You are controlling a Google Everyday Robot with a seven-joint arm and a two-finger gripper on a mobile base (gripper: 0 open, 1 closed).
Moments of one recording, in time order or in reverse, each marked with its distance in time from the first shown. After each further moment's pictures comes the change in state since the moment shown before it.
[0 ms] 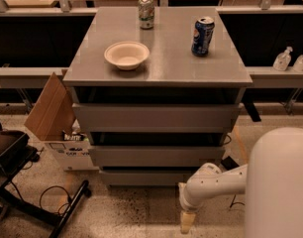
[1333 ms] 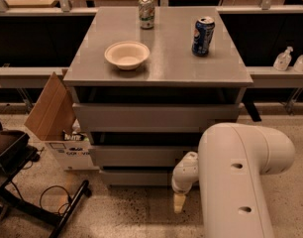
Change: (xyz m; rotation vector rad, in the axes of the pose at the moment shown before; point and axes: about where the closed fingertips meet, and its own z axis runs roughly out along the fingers) arm 0.002 -0.098 0.075 0.071 0.093 0.021
